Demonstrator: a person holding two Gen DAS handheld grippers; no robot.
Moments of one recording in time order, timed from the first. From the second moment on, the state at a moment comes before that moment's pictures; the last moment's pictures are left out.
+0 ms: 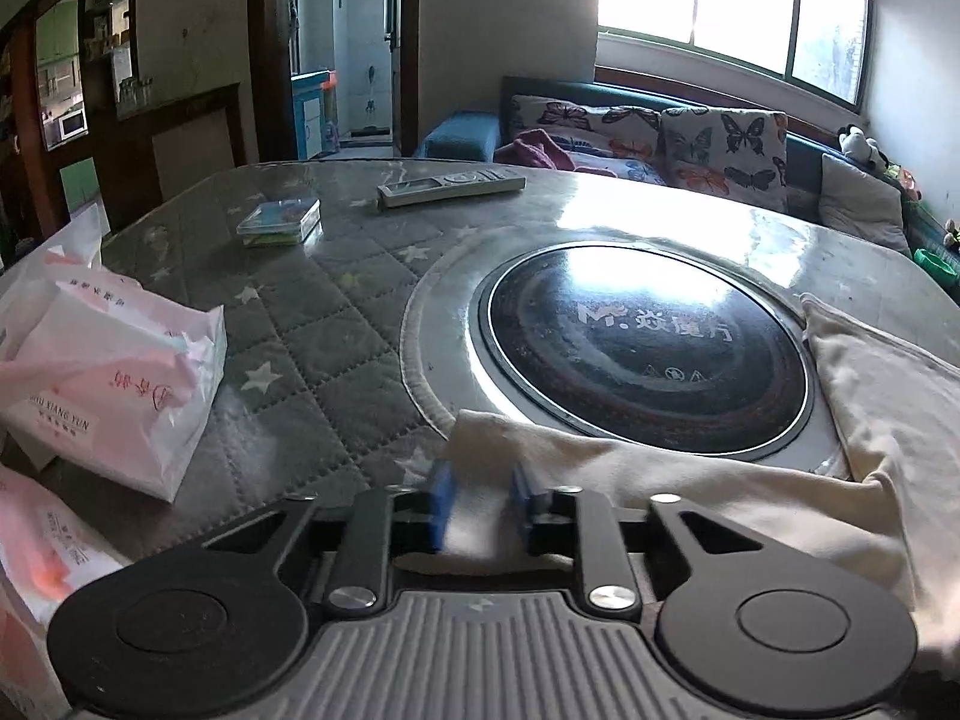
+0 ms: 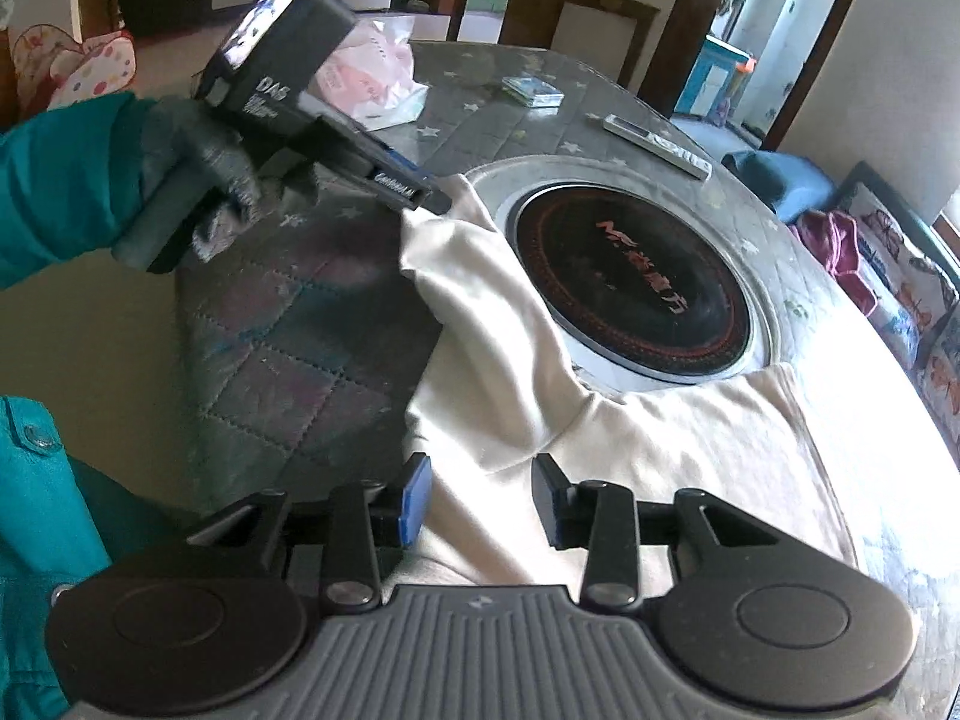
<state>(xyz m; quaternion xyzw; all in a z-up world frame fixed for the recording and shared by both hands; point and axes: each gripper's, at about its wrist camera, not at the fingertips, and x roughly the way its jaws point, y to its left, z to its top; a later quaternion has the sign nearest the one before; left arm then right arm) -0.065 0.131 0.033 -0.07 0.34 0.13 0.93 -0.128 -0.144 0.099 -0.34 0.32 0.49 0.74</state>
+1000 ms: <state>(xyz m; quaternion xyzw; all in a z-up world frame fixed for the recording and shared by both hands) -0.032 0.126 0.052 0.00 0.31 0.13 0.94 -0.147 -0.150 0.067 -0.27 0.29 0.49 0.78</state>
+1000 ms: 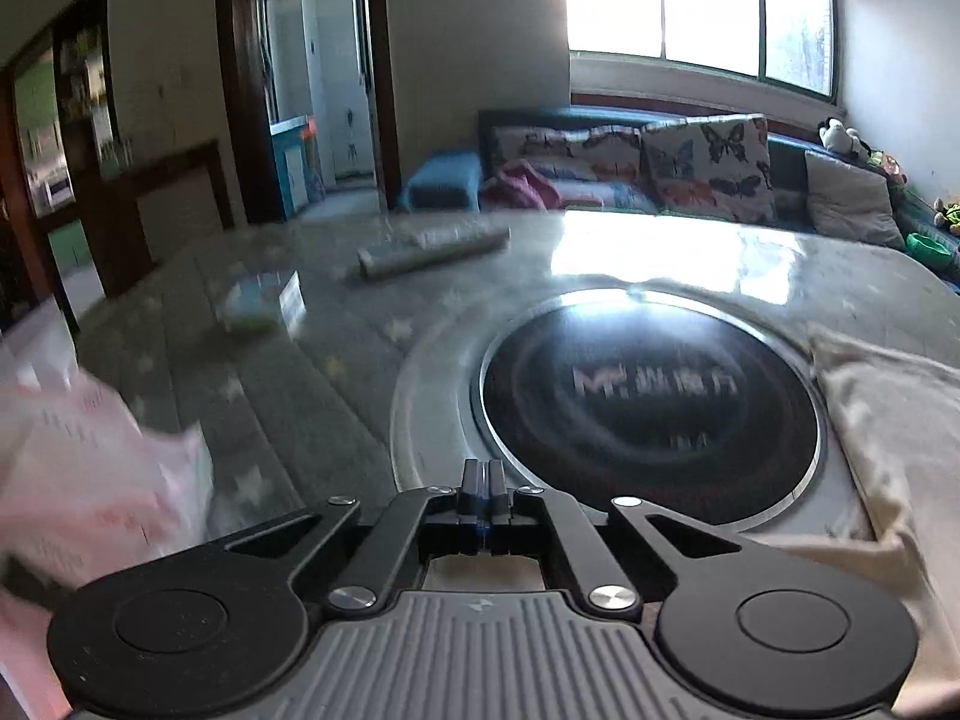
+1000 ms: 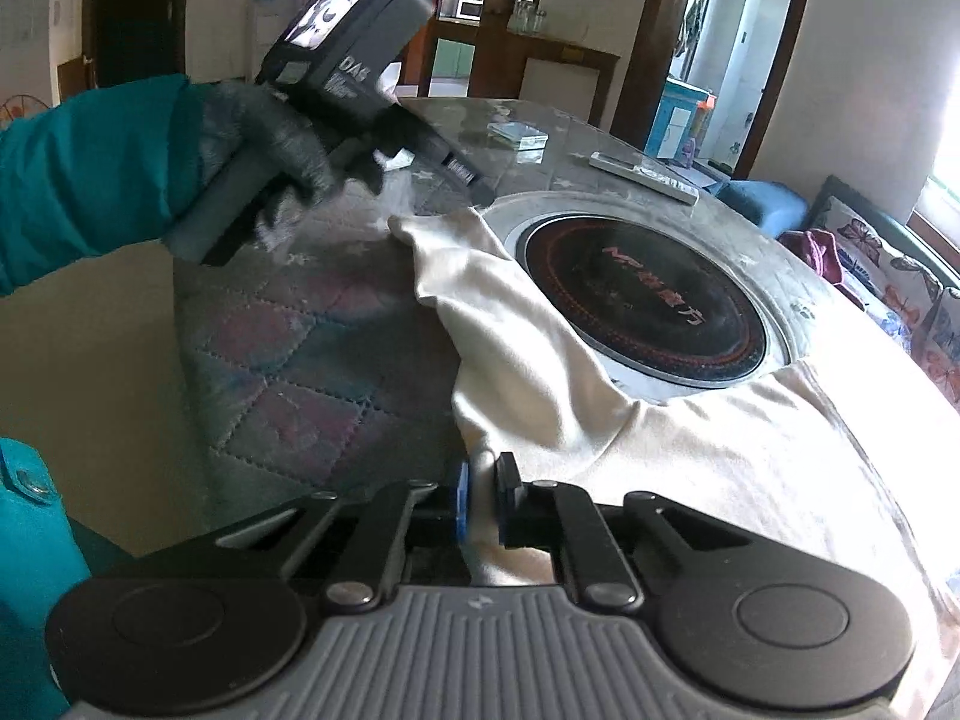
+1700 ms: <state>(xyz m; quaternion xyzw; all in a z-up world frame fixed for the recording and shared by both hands) -0.037 0.127 0.026 -0.02 0.36 0.10 0.93 -0.147 -0.150 0.053 -0.27 0.30 0.49 0.77</state>
